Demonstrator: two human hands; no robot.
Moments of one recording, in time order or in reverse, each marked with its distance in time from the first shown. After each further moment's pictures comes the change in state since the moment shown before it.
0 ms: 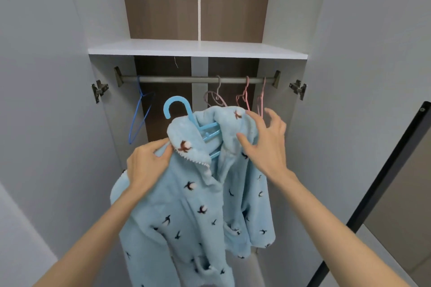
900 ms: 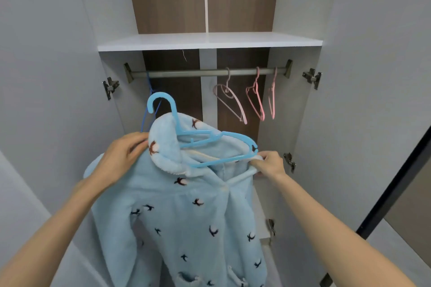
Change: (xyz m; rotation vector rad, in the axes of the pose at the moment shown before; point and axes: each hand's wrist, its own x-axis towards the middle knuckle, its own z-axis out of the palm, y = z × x) left_hand 0.037 -0.049 -0.075 0.029 -0.438 0.298; right_hand -0.025 0.043 0.065 0.335 -0.369 0.693
